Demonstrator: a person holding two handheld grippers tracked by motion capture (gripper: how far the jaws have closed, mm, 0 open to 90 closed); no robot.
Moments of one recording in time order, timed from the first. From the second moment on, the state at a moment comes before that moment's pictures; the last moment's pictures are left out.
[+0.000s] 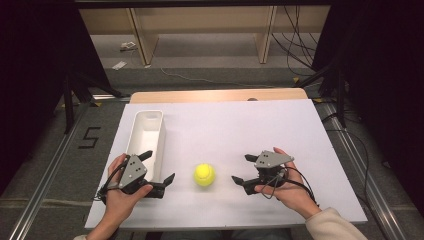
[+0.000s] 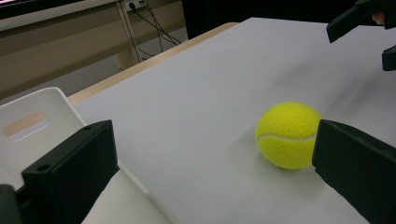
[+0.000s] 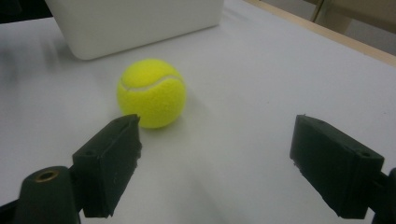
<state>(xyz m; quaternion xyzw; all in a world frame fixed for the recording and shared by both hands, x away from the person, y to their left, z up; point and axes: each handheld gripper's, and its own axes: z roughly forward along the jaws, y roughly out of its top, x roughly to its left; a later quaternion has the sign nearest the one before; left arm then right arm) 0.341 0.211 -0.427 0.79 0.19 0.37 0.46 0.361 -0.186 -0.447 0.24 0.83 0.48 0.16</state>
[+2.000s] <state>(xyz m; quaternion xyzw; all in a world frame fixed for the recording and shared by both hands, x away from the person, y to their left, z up) 0.341 0.211 -0.426 0.79 0.19 0.36 0.46 0.370 -0.117 -0.463 0.20 0.85 0.46 0.13</state>
